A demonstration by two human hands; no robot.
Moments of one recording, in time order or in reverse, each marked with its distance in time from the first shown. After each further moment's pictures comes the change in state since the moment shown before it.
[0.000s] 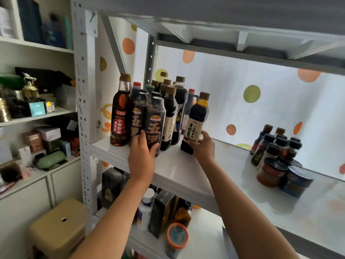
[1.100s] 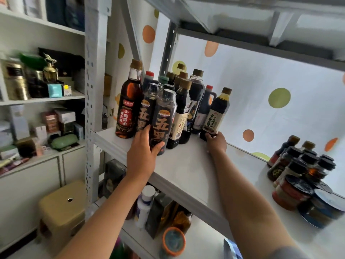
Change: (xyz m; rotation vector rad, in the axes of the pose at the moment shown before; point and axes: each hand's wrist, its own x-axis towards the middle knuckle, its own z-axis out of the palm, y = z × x) left_hand 0.002 -0.012 0.008 -0.019 0.015 -0.026; right_hand 0.109 0.047 0.021 -0.250 -0.024 0.101
